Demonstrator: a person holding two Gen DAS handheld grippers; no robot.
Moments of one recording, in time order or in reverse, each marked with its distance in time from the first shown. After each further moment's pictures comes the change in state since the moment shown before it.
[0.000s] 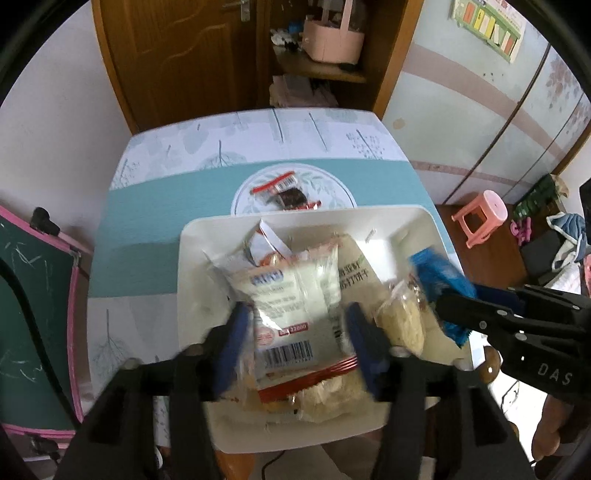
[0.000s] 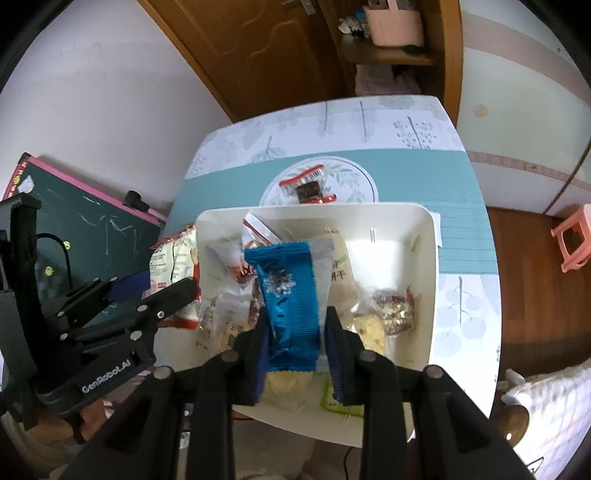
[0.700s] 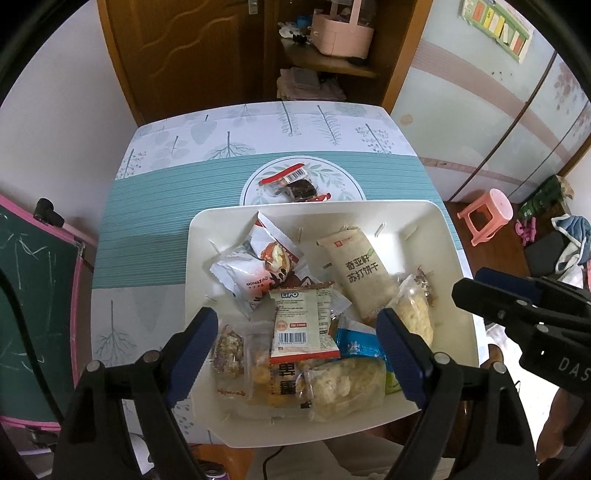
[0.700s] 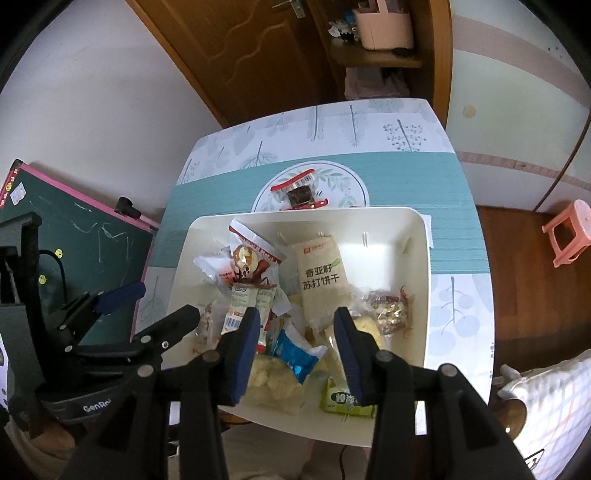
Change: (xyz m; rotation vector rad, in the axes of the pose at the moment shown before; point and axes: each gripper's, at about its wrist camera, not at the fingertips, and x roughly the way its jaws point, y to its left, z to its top) left arm 0.001 0.005 -0.003 -0.021 0.017 0.019; right arm -0.008 0.004 0.000 0.011 -0.031 -0.038
